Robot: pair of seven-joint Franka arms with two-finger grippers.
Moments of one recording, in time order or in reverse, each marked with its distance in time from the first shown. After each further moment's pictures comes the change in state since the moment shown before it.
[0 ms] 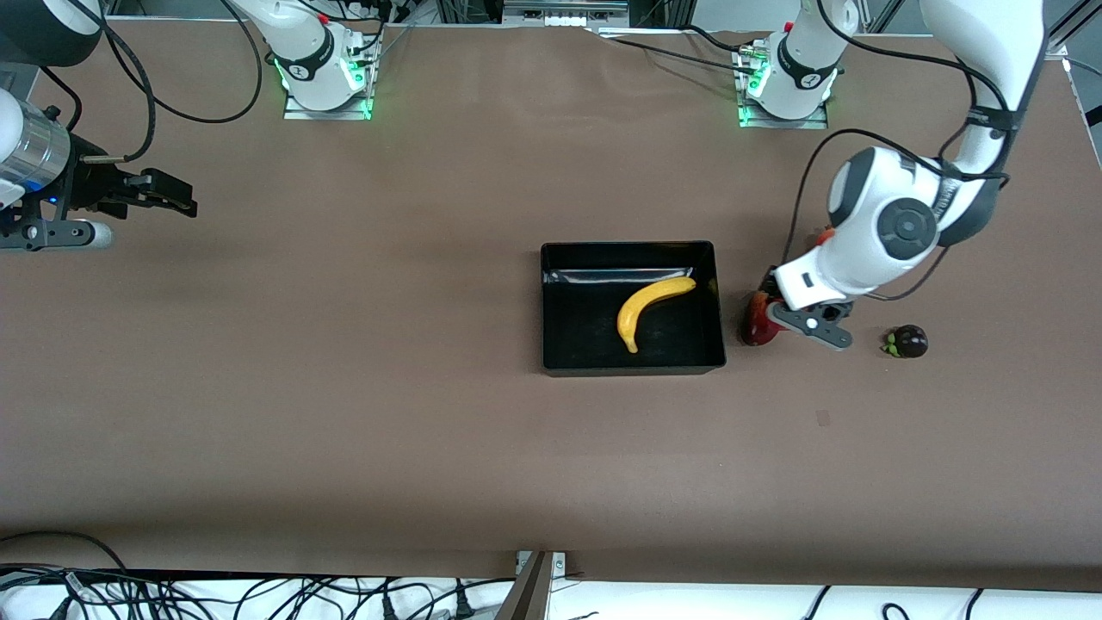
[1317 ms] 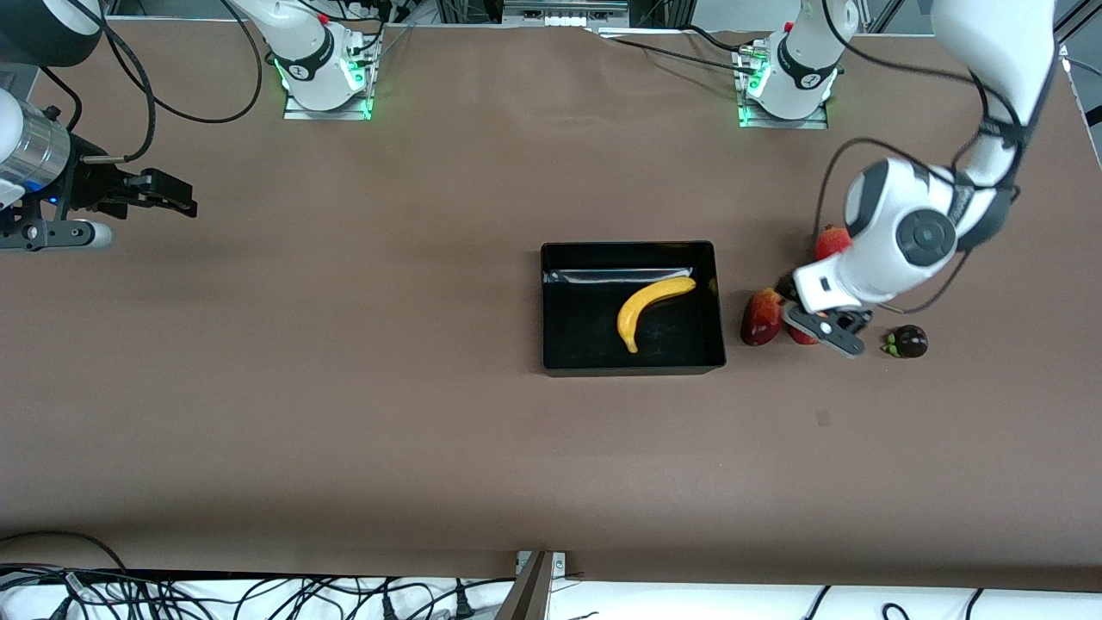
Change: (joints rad) left arm -0.063 -0.053 0.003 0.011 -0.056 -0.036 0.083; right arm 0.000 0.000 0.000 0.000 0.000 0.000 0.000
